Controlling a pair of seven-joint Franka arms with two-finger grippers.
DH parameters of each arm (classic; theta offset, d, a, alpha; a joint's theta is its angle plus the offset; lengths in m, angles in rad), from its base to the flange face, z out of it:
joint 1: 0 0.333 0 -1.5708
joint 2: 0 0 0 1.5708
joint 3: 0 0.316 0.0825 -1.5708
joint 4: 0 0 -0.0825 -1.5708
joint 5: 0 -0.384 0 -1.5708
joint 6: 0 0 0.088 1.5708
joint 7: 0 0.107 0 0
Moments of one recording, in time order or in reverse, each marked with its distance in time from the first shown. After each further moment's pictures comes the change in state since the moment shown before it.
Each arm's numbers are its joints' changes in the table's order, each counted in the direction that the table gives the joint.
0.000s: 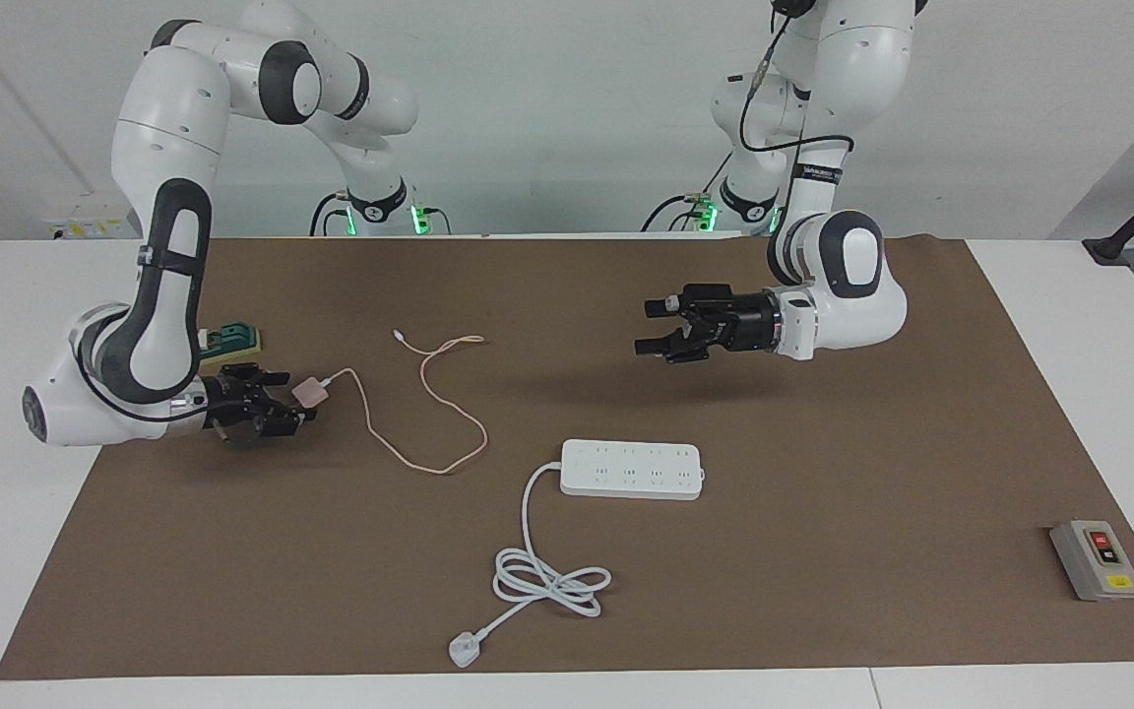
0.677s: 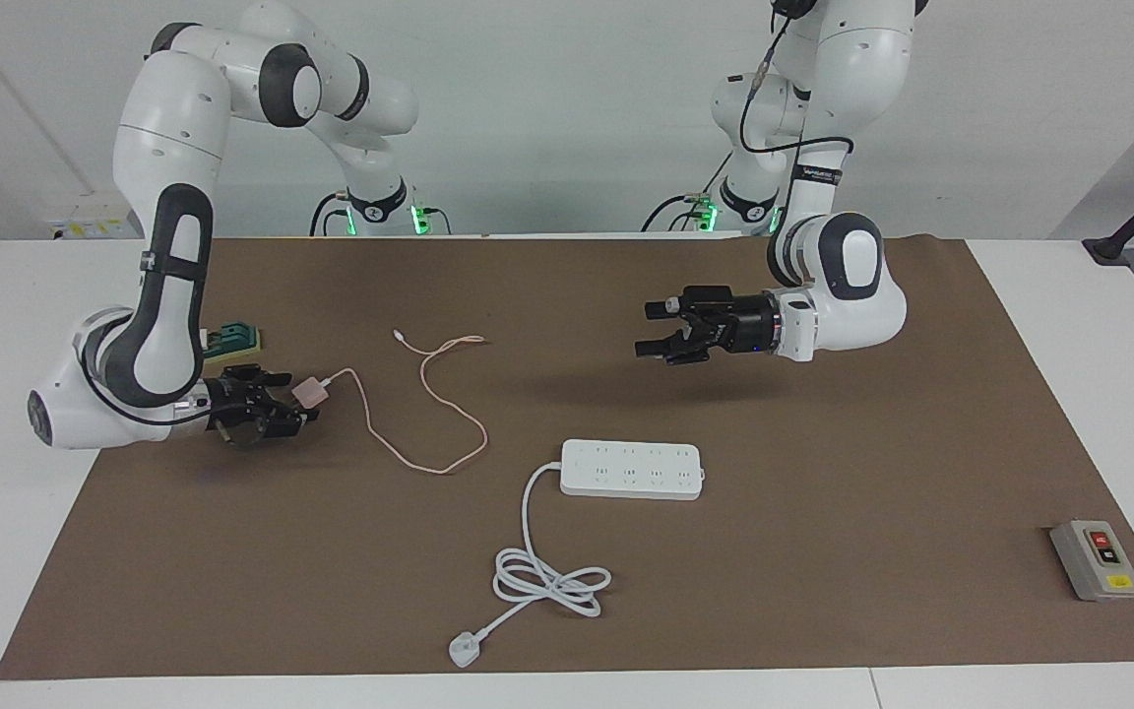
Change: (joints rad) left arm 0.000 0.007 0.000 0.000 0.000 0.000 0.008; right arm 0.000 0.013 0.000 0.003 0.000 0.000 -0.011
